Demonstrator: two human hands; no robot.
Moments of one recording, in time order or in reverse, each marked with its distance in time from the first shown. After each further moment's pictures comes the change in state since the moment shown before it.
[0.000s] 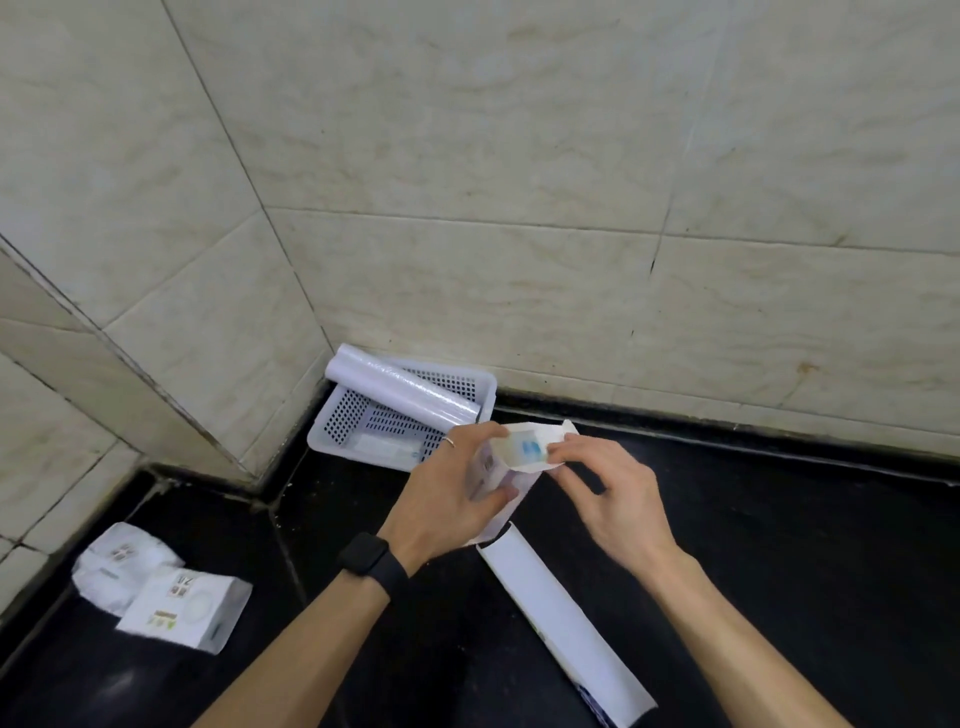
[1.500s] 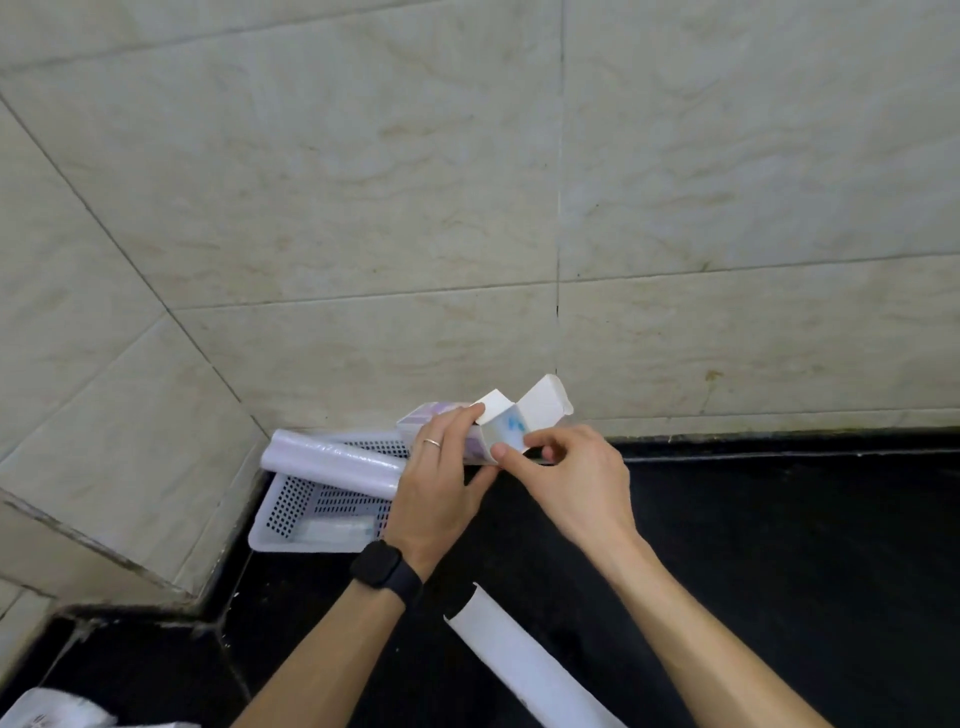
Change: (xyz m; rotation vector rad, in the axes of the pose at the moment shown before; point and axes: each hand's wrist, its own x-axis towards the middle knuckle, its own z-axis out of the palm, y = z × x) left_hand 0.075 0.061 0.013 0.219 0.404 0.455; right_hand 0.061 -0.034 -0.039 -0.142 0.112 0.620
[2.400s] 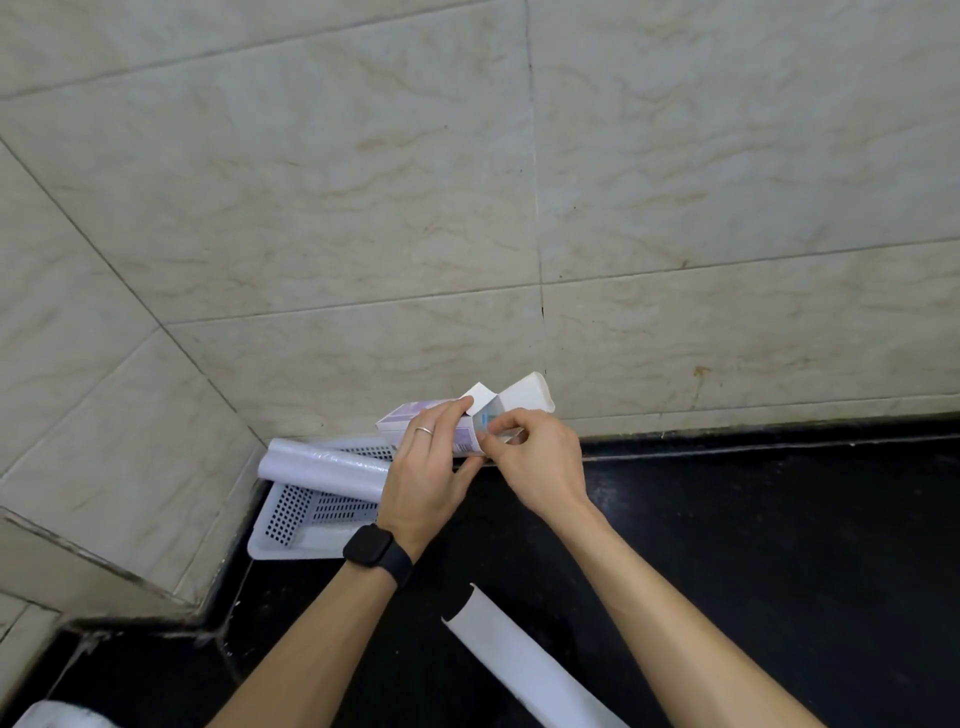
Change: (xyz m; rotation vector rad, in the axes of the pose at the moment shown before) left_hand 0.013 -0.002 0.000 0.010 -0.144 -0.035; right_hand 0.023 -0.011 0.020 0.161 -0.100 0.037
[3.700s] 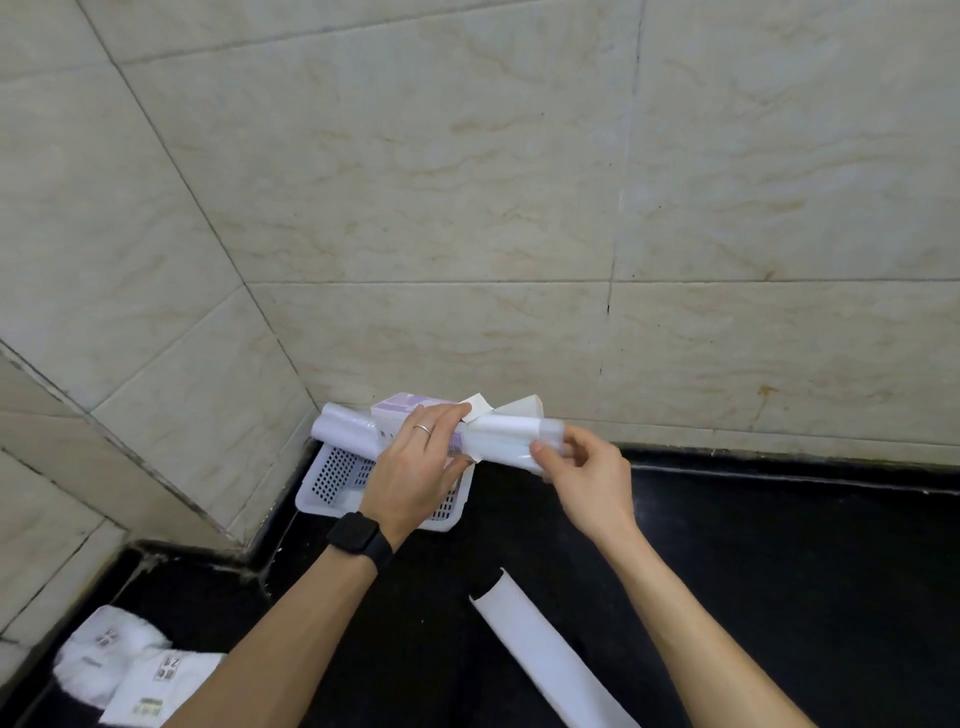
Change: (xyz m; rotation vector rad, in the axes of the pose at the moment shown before) left_hand -0.036 -0.050 -0.039 0.216 -0.023 0.036; right_hand -0.024 0.019 0.010 0.277 -0.042 0.014
